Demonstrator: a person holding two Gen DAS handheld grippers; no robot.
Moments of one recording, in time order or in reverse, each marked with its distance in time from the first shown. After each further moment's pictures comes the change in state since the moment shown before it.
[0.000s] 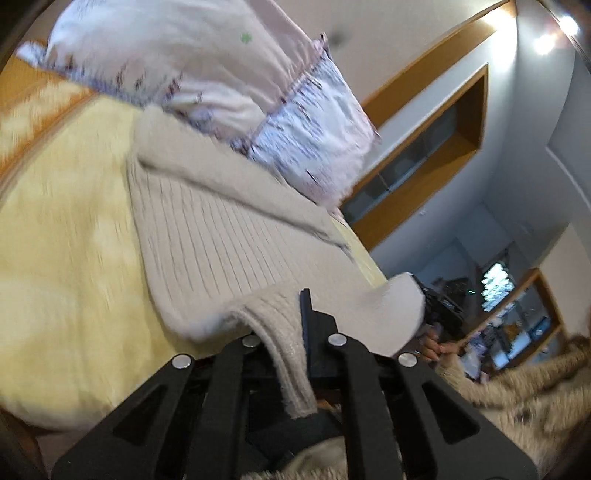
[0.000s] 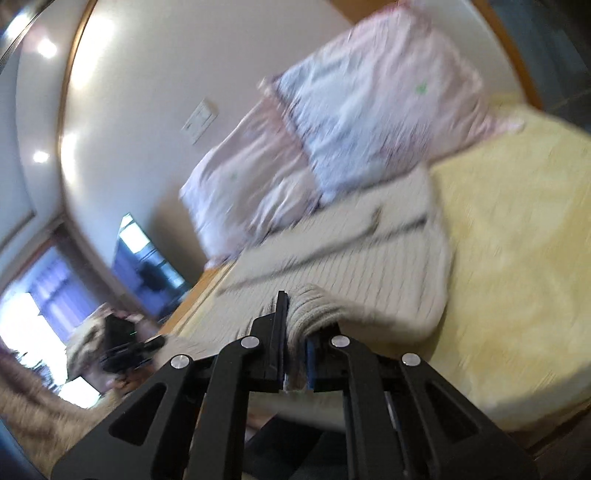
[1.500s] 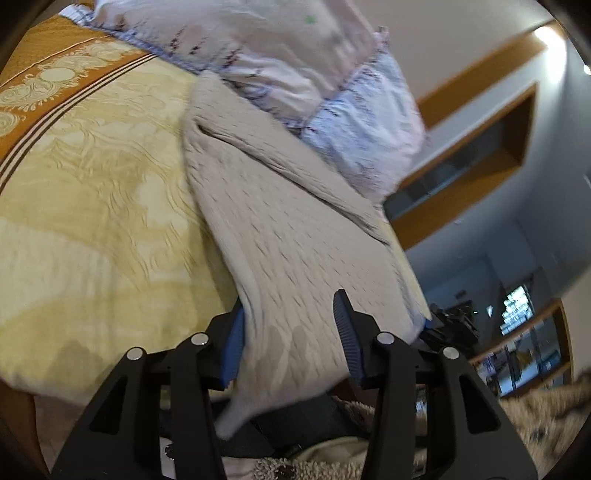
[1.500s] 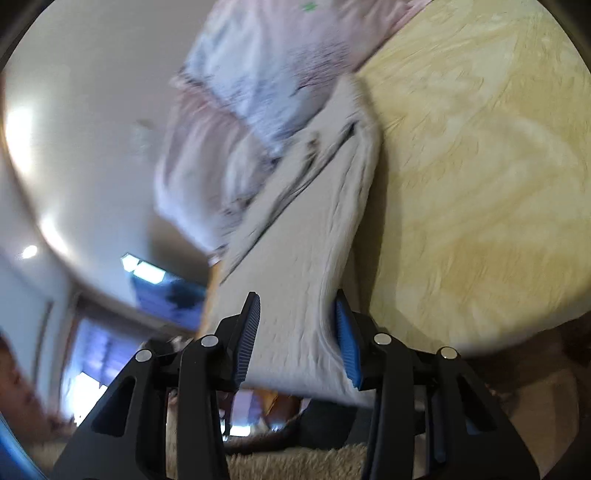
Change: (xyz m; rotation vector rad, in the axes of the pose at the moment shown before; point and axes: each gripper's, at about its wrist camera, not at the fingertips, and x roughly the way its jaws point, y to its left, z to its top) left arm 0.007 0.019 -0.021 -0.128 0.060 0.088; right arm 0.004 -0.081 -0.055 0.439 0.261 0.155
